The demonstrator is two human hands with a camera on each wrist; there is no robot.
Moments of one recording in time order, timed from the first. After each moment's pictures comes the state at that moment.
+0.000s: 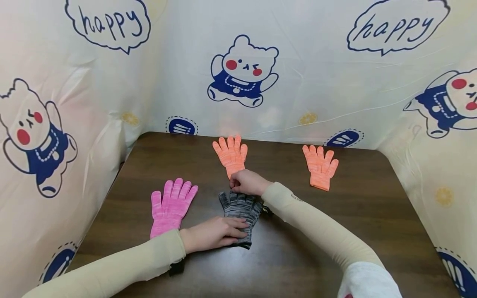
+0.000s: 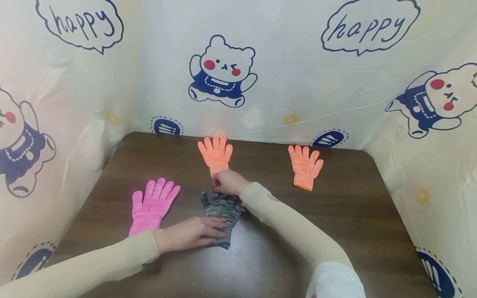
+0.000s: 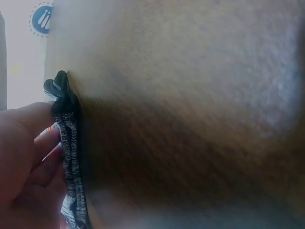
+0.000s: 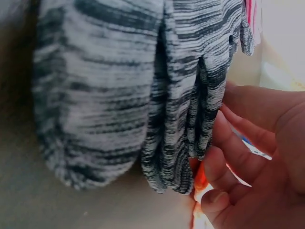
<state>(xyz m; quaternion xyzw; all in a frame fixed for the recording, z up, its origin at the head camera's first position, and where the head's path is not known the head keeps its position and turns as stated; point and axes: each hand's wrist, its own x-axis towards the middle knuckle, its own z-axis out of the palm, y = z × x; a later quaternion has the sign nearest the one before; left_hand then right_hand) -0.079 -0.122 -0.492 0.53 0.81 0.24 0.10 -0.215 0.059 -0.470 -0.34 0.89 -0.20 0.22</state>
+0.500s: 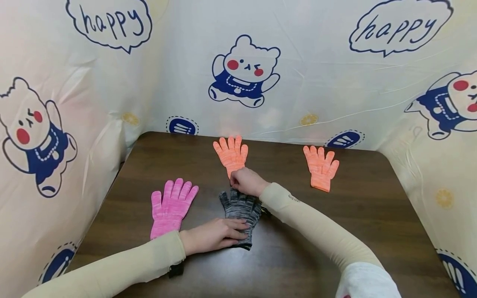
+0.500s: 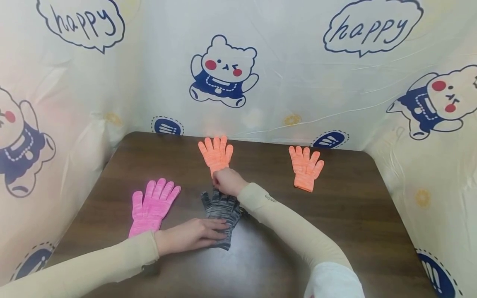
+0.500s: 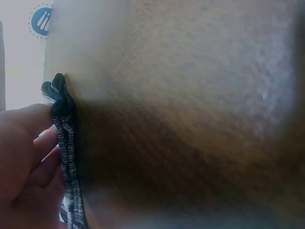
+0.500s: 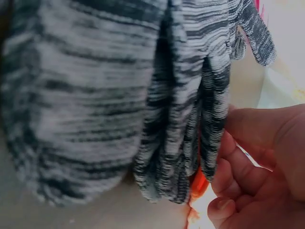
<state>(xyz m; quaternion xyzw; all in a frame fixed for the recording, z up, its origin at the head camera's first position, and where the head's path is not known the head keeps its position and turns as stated) -0.076 -0.123 -0.495 0.53 0.81 0.24 0.09 -0.218 0.051 -0.478 -0.36 0.91 -0.16 0.15</state>
